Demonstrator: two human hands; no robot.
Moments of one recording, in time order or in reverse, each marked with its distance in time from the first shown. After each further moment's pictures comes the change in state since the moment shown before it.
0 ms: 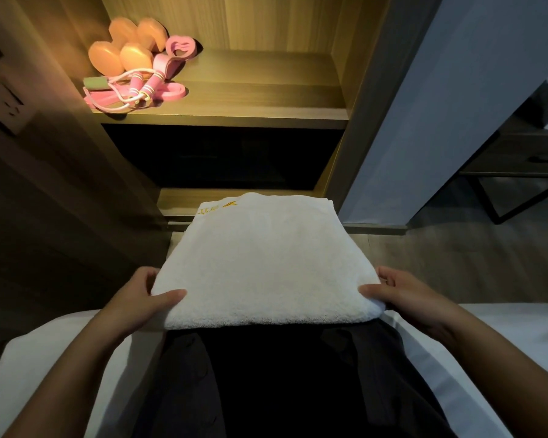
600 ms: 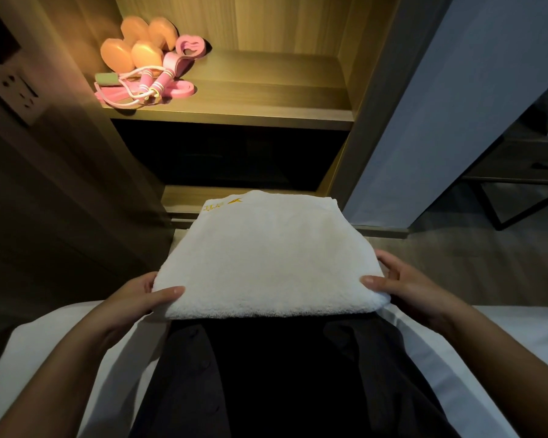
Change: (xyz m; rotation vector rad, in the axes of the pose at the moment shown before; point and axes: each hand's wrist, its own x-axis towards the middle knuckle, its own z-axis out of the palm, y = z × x) left_hand -0.005 -0.017 -0.004 -0.356 -0.175 0.015; right_hand 0.012 0.006 -0.009 0.218 -0.090 -0.102
